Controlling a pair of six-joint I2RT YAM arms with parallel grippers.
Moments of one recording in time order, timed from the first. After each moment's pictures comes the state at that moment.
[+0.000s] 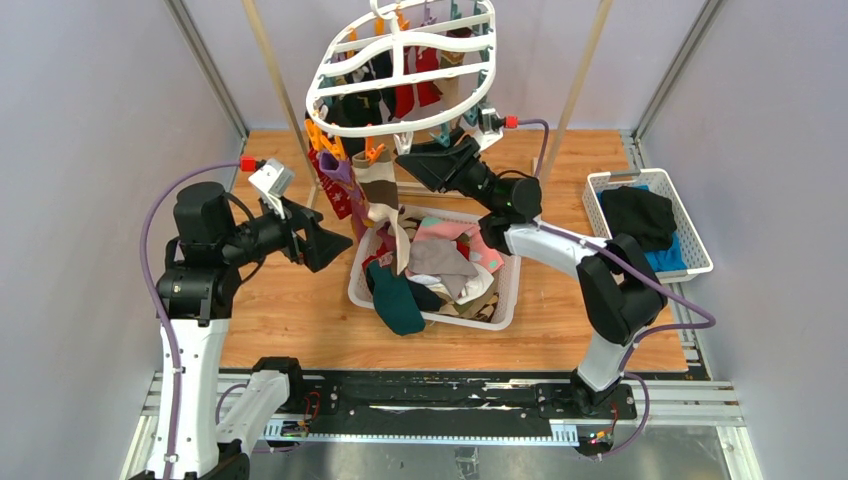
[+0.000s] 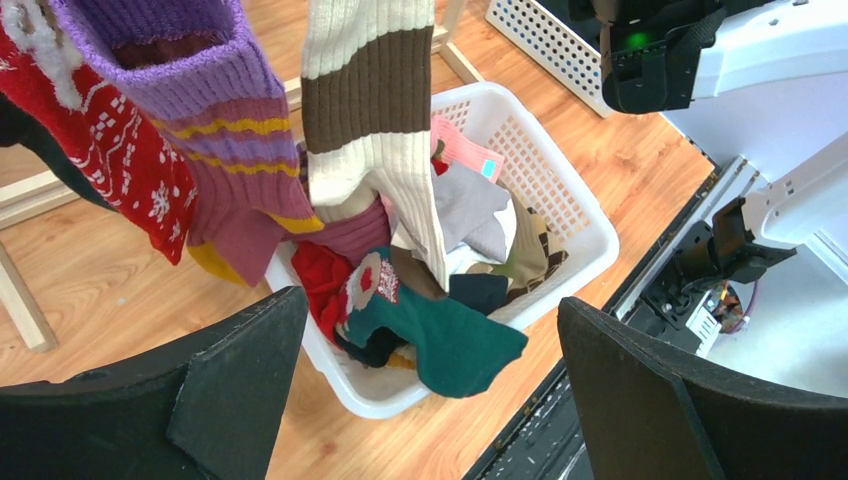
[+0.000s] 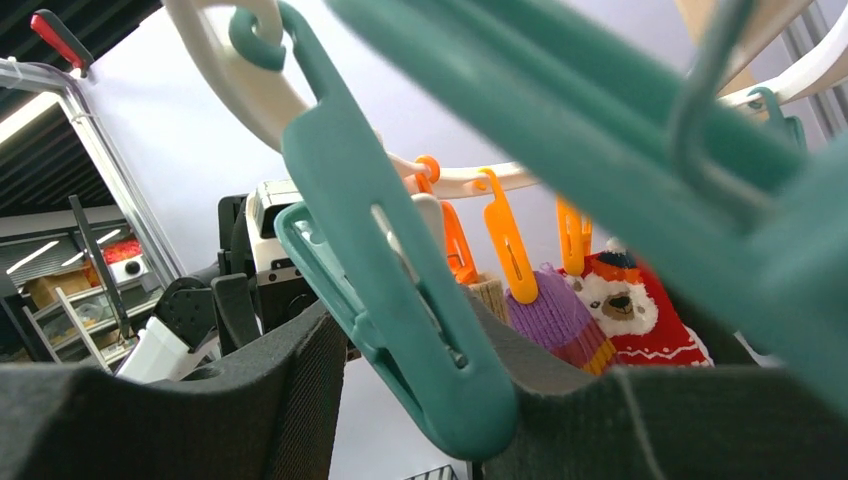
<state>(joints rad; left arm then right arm) -0.01 0.81 1.21 -0.77 0.81 0.00 0.64 1.75 1.15 1.44 -0.53 1.10</state>
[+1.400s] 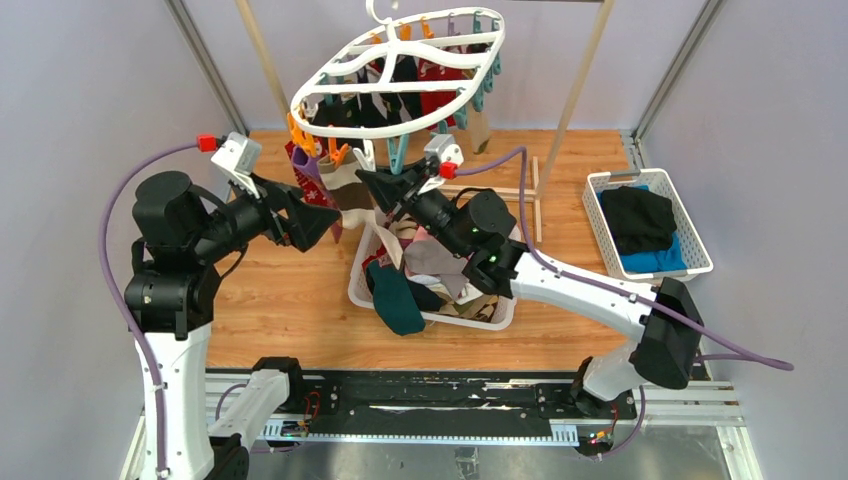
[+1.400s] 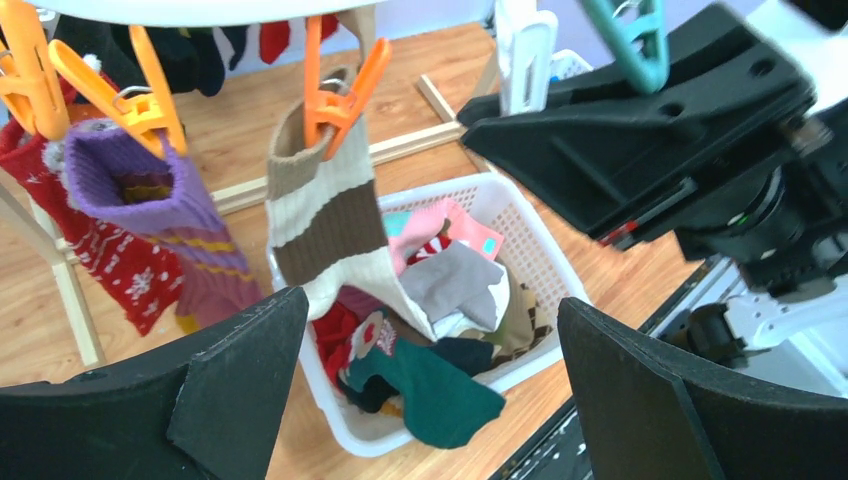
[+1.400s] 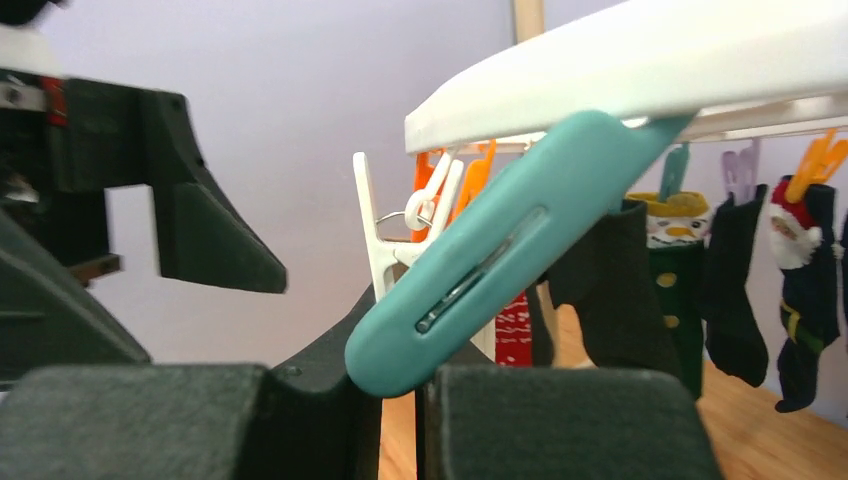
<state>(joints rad) -0.01 0.86 1.44 -0.81 0.71 -0.14 1.03 1.47 1.20 0.72 0.01 0.16</state>
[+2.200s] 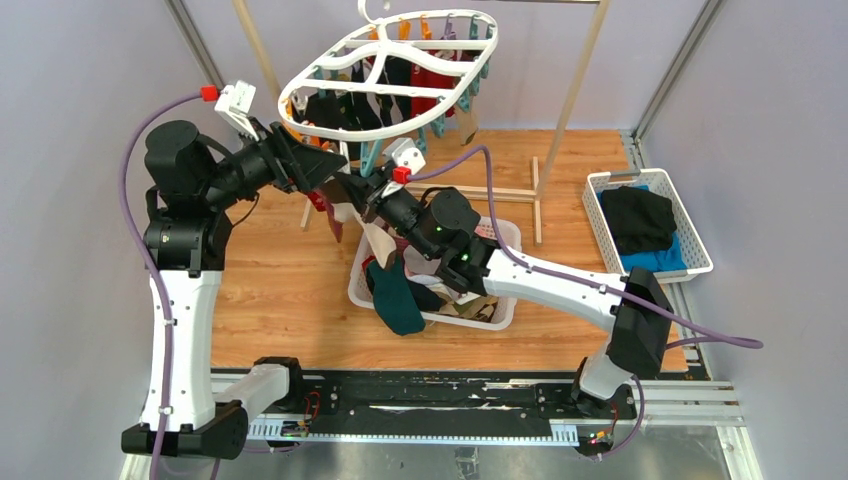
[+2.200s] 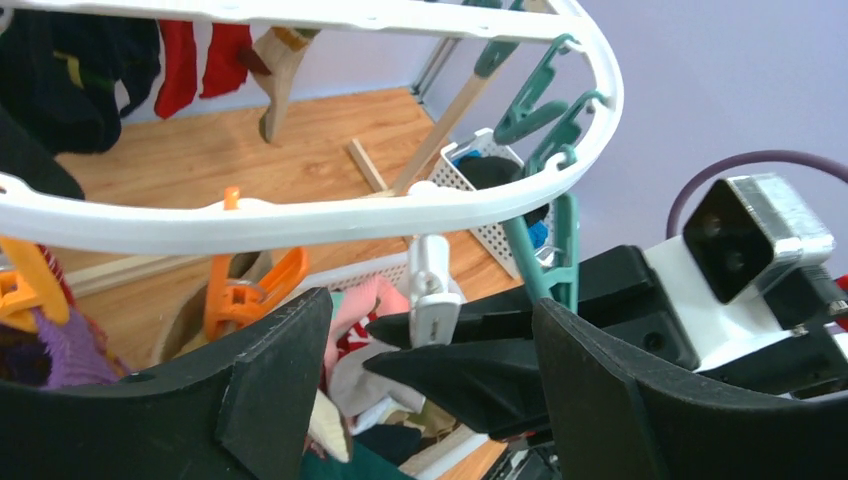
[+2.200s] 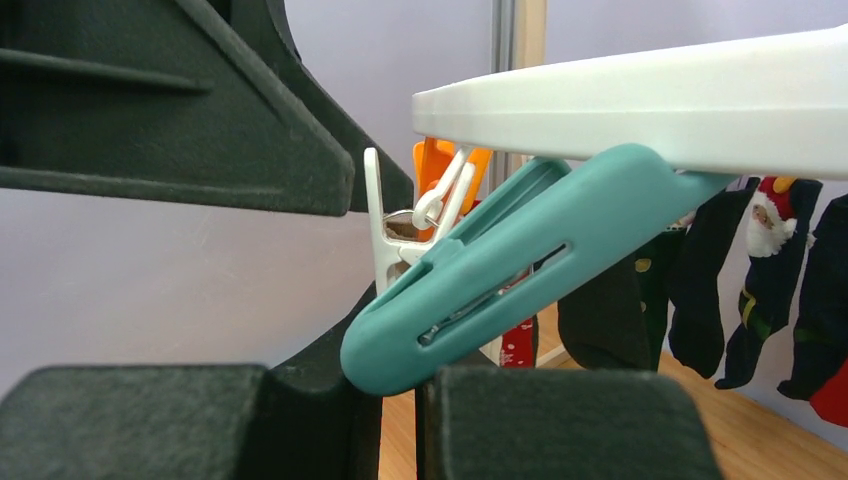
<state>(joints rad) -0.01 1.05 1.52 -0.55 0.78 -0.45 1.12 1.61 1.36 0.63 0.17 -0.02</state>
